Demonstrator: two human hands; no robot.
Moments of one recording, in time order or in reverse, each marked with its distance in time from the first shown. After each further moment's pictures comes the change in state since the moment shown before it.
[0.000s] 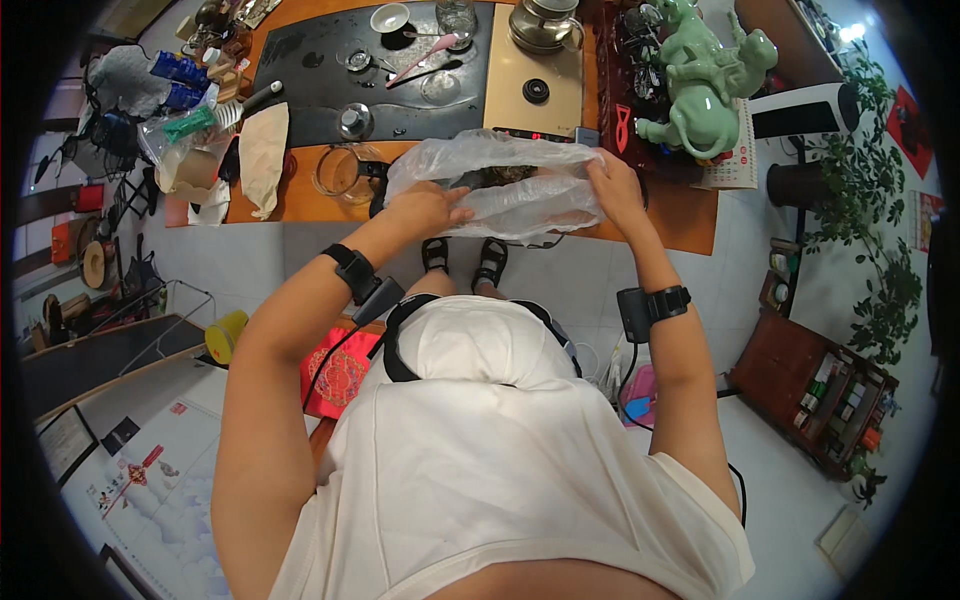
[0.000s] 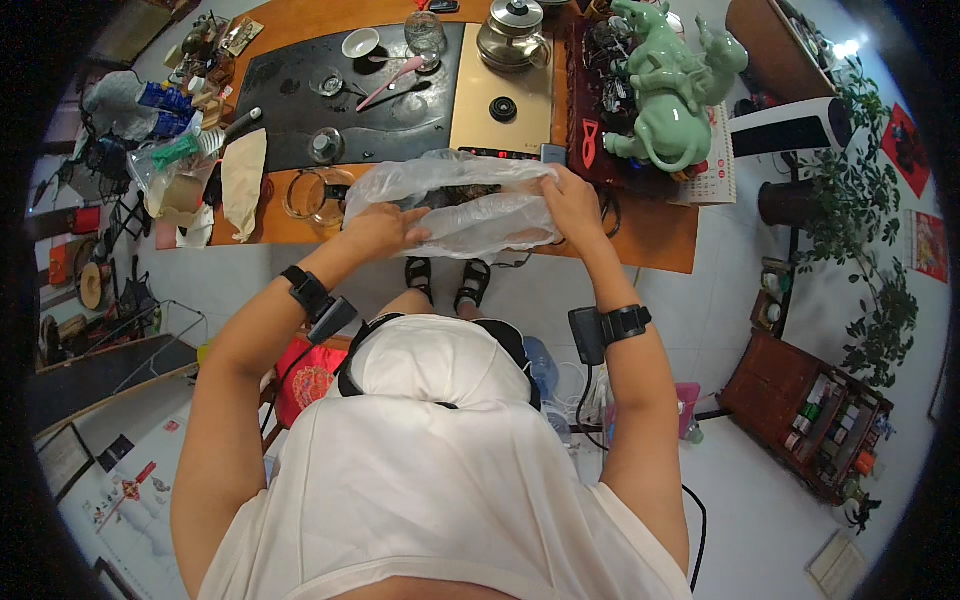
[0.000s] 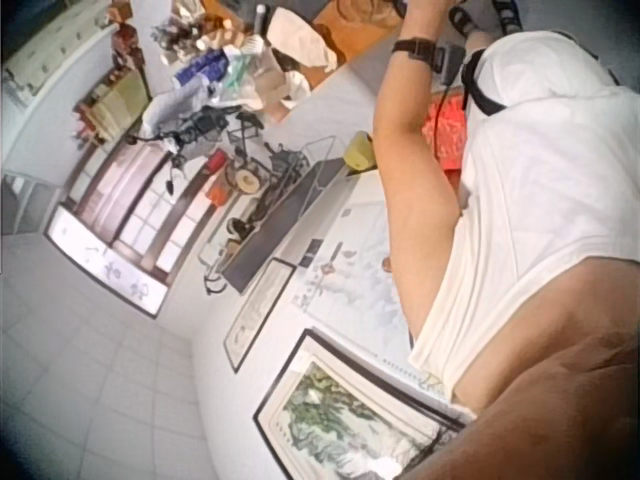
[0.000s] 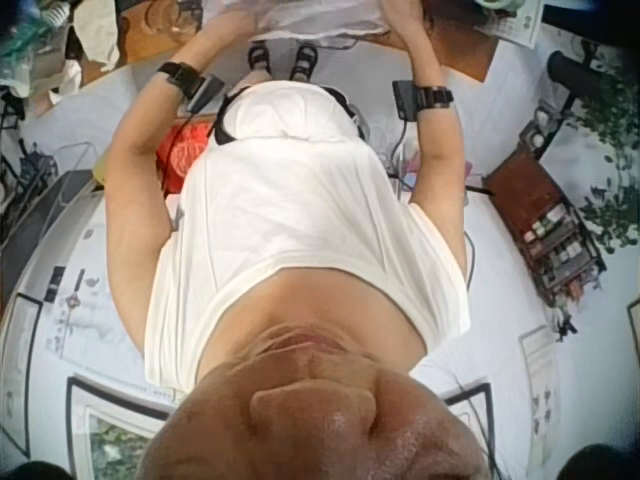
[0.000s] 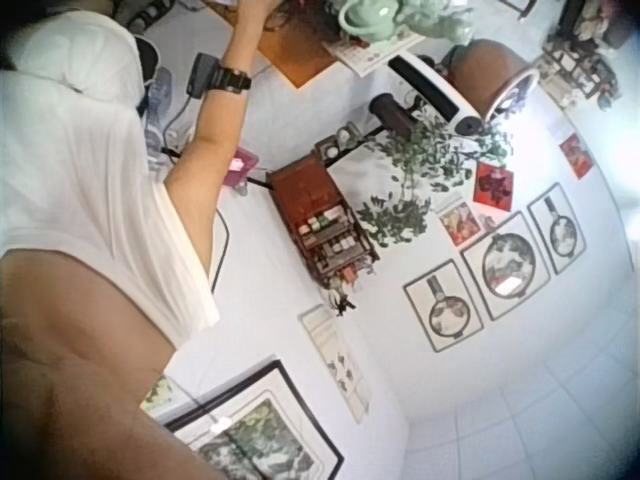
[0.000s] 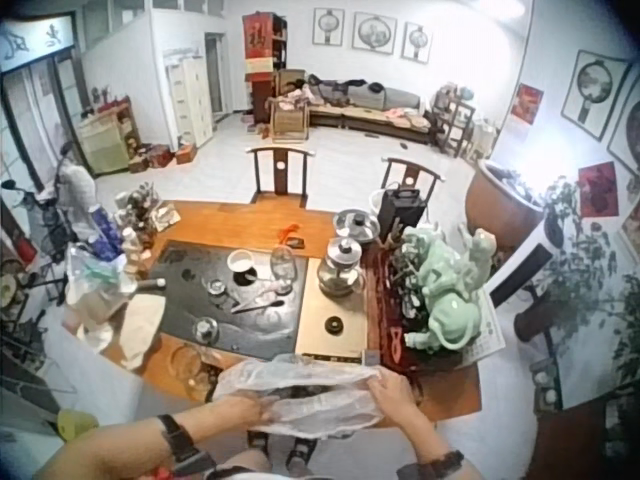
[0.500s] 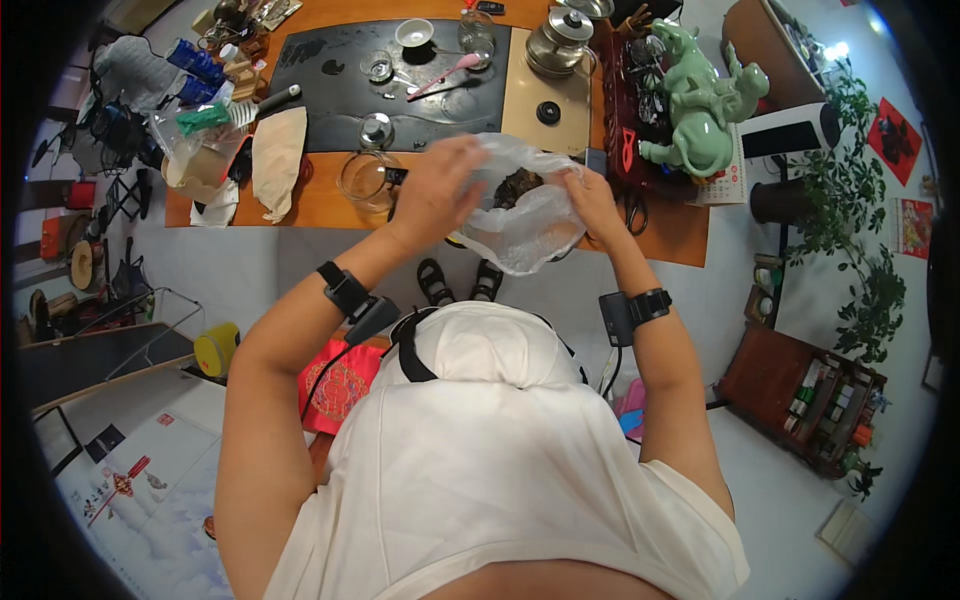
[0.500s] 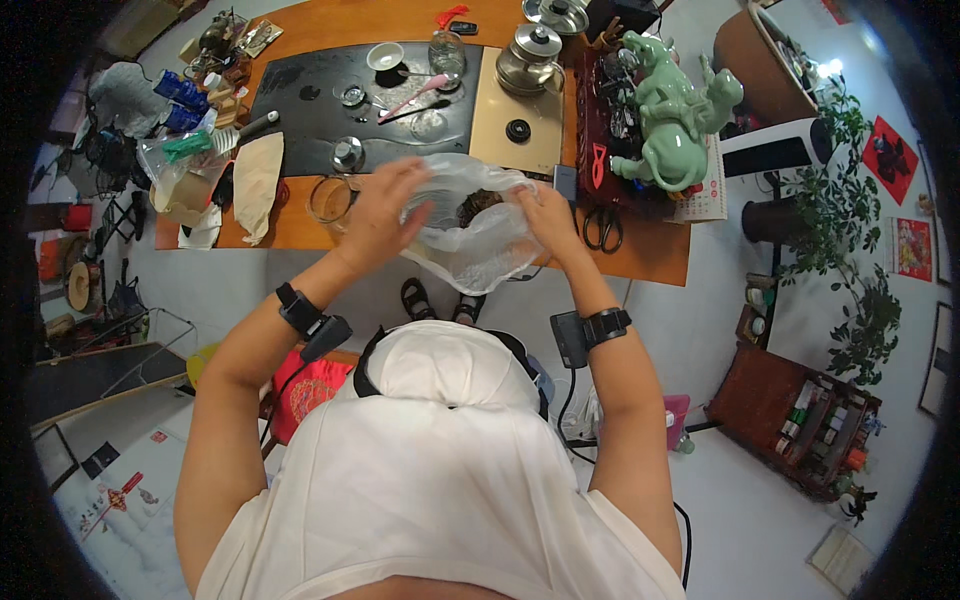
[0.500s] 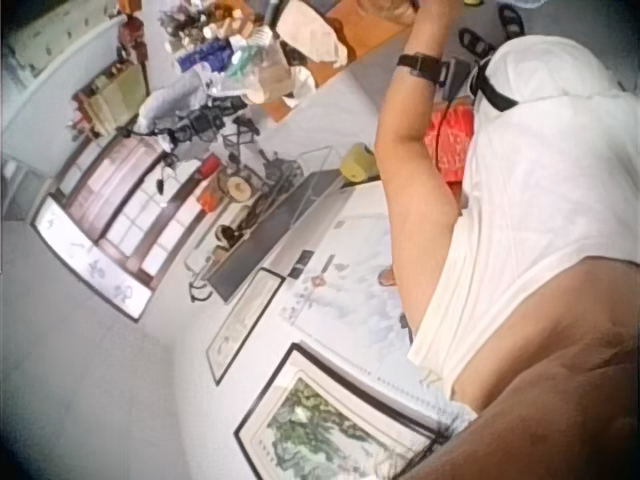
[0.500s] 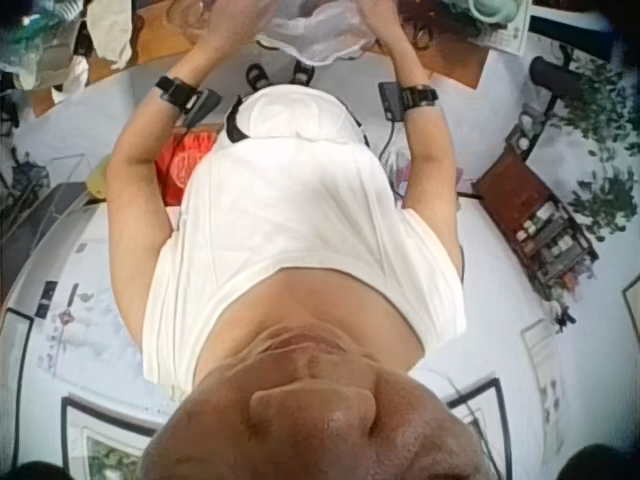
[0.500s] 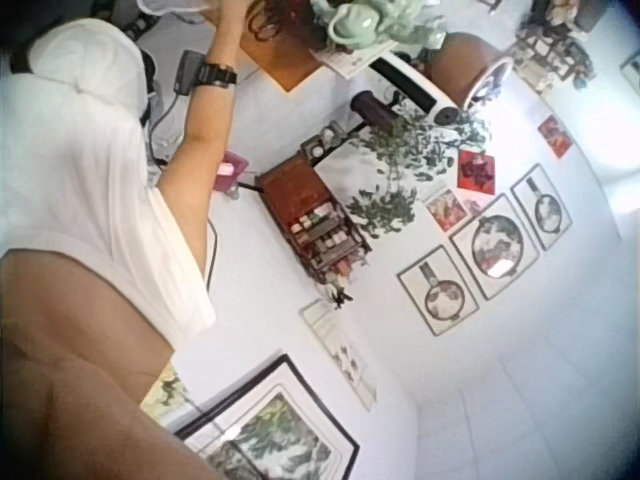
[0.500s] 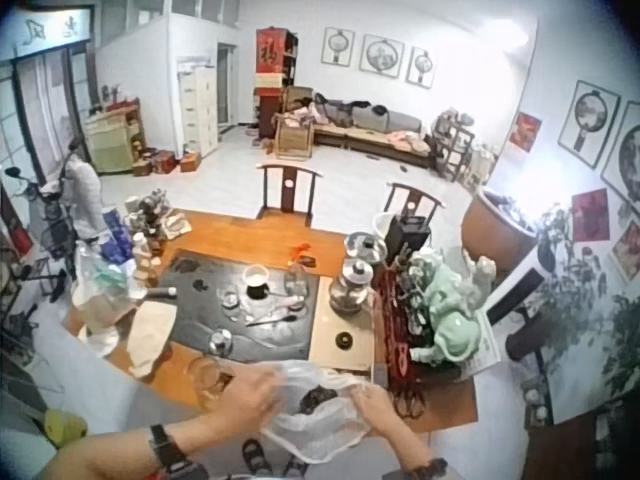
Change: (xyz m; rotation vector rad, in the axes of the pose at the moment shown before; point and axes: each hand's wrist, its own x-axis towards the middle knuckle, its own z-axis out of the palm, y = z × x) left_hand -0.045 0.012 -0.058 -0.152 1.033 0.250; right_hand 0.006 -0.011 0.060 0.265 -0.049 -0.110
